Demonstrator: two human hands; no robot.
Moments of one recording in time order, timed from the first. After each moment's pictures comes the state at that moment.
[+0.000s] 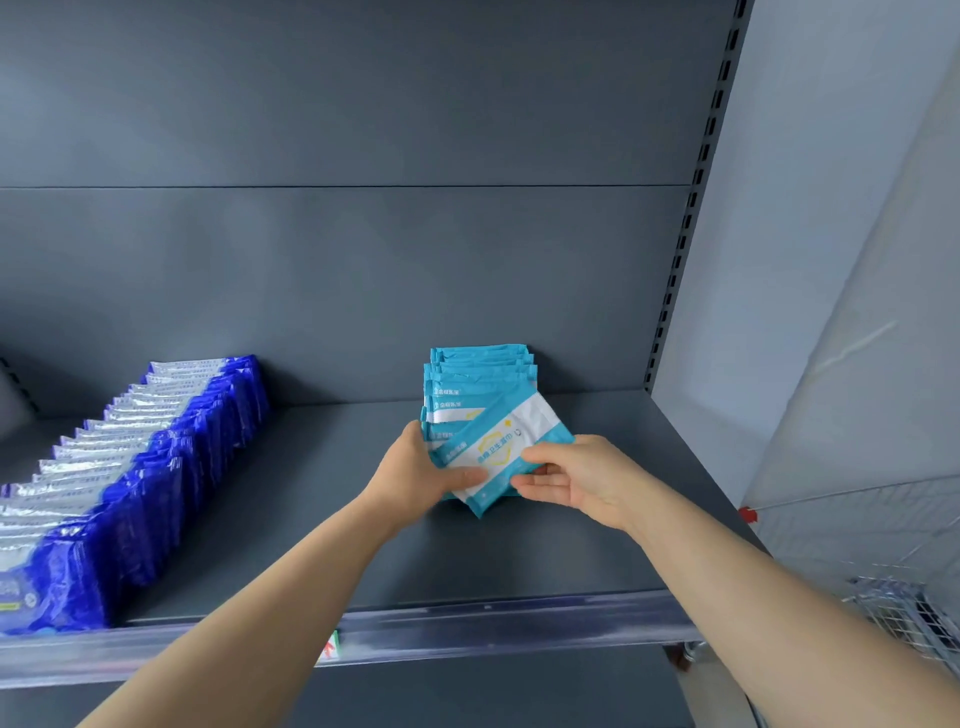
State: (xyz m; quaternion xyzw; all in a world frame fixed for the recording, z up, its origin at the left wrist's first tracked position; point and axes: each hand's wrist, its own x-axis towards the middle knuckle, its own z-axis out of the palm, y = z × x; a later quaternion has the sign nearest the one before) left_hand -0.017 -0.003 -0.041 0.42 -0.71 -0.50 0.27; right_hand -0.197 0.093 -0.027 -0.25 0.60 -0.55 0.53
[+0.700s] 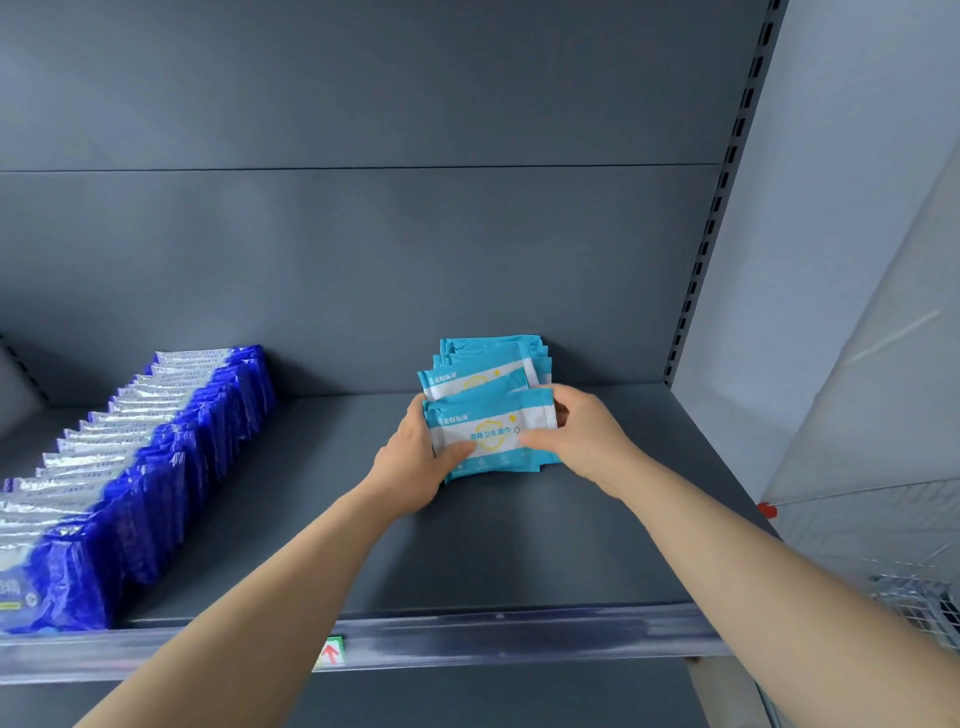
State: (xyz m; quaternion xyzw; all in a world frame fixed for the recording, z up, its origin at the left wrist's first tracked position) left_hand -0.014 -0.031 -0.052 0.45 -0.79 -0.35 0.21; right_hand -0.205 0.057 -0.028 -0.49 0.70 -0.45 0.28
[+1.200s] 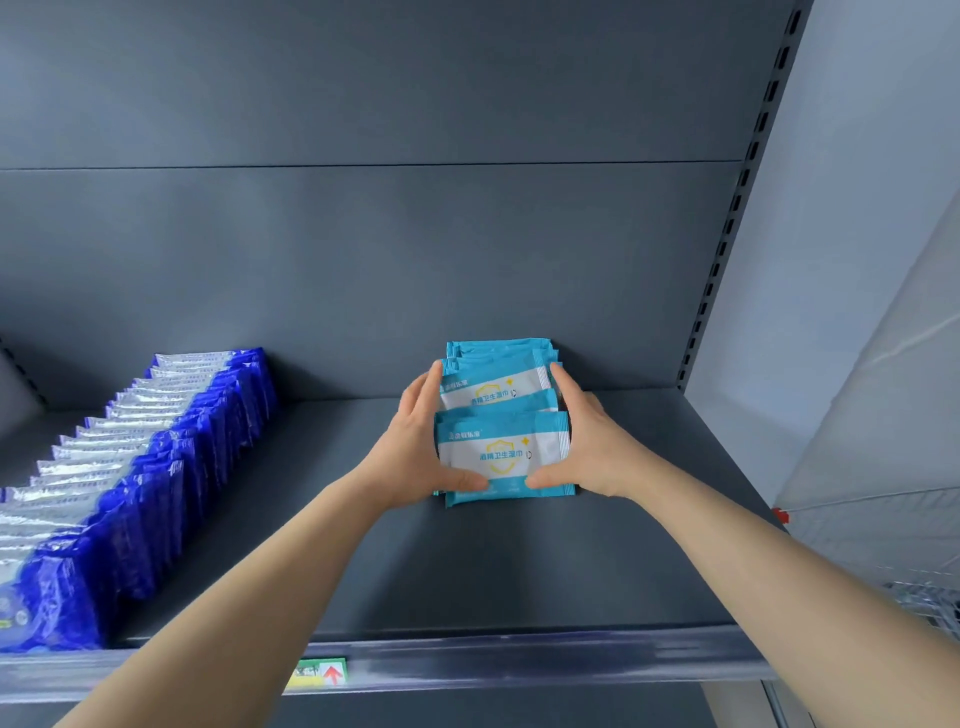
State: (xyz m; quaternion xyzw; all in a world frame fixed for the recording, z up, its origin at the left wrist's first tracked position) left_hand -0.010 -0.050 -0.040 0.38 -0.85 -0.32 0.20; right_hand -0.220 0.050 -0.034 -0.59 0.70 -0.31 0.25
